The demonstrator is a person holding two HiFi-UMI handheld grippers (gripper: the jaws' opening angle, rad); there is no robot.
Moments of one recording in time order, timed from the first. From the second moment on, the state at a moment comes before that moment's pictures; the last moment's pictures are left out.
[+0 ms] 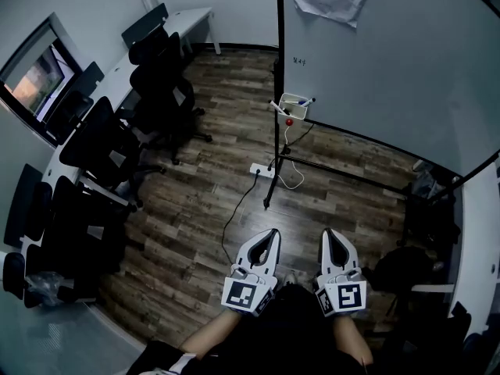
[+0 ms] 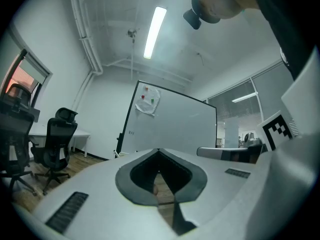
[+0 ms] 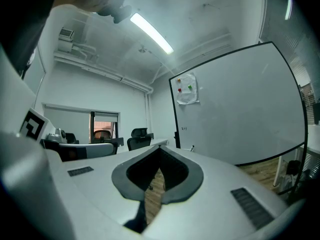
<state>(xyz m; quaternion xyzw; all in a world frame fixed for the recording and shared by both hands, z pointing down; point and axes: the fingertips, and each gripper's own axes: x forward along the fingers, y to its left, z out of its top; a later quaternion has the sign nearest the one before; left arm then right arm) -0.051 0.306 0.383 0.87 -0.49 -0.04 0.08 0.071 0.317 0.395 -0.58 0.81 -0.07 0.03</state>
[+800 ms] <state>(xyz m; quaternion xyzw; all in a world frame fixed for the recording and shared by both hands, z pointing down) -0.018 0.247 0.386 0.85 -0.53 -0.03 0.07 0.107 0.246 0.407 -0.55 0.83 -0.08 0.02</state>
